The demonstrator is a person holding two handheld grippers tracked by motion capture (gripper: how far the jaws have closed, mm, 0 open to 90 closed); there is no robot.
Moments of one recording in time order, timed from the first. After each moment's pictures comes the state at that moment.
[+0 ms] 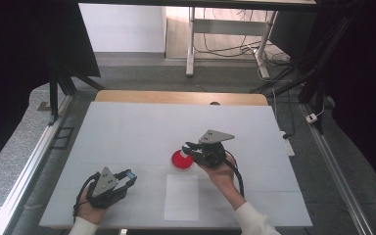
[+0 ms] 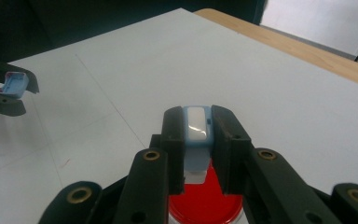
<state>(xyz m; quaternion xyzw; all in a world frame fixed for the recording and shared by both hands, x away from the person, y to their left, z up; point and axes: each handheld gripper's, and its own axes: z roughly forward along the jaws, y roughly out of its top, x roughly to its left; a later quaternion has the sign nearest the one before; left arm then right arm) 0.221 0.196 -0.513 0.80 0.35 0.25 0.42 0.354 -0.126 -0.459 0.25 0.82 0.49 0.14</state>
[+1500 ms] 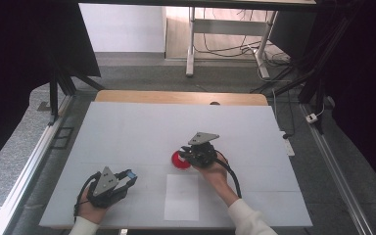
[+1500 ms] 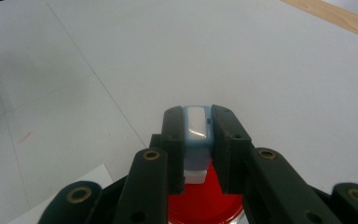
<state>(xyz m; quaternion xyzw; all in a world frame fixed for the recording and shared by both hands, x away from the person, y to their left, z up) 0.223 0.196 -0.514 0.80 0.35 0.25 0.42 0.371 -0.106 -0.491 0.25 0.86 0.43 0.13</state>
